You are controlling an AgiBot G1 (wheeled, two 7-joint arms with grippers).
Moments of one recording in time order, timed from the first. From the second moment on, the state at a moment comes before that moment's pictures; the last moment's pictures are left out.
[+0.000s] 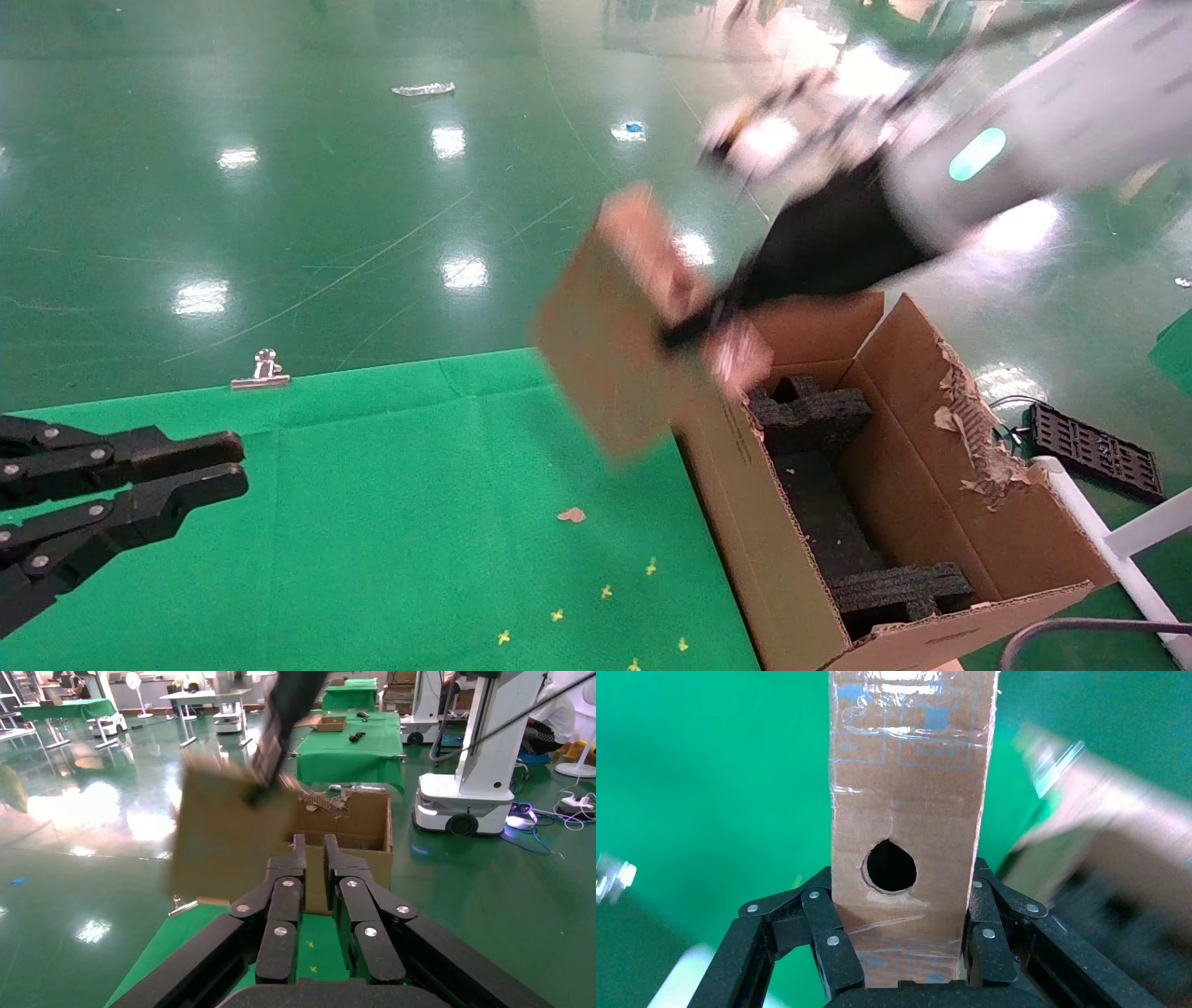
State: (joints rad) left arm -1.08 0.61 0.29 -1.28 0.72 1.49 -0.18; right arm 2.24 -0.67 -1.48 1.17 -1.35 -1.37 1.35
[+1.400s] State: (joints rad) left arm -1.08 0.61 0.29 -1.28 0.72 1.49 -0.18; right arm 2.11 -0.50 -1.60 0.69 -1.56 -1.37 1.21
